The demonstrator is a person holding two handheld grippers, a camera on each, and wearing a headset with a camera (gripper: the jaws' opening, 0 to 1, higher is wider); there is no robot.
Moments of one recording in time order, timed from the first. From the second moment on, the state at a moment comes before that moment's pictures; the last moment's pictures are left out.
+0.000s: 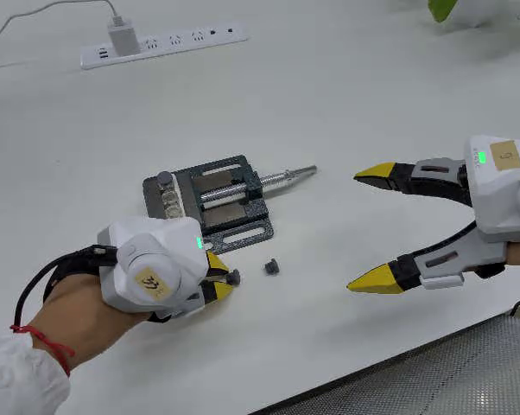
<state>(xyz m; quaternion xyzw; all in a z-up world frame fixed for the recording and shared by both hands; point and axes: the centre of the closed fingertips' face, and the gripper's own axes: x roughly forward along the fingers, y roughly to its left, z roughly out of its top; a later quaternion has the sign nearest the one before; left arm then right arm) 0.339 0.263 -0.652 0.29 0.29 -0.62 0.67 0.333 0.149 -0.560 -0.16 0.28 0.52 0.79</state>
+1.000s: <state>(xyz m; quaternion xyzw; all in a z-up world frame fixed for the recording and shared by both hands) 0.343 0.260 -0.623 0.25 0.28 -0.61 0.70 0.335 0.166 -0.547 -0.16 0.27 0.53 0.79</state>
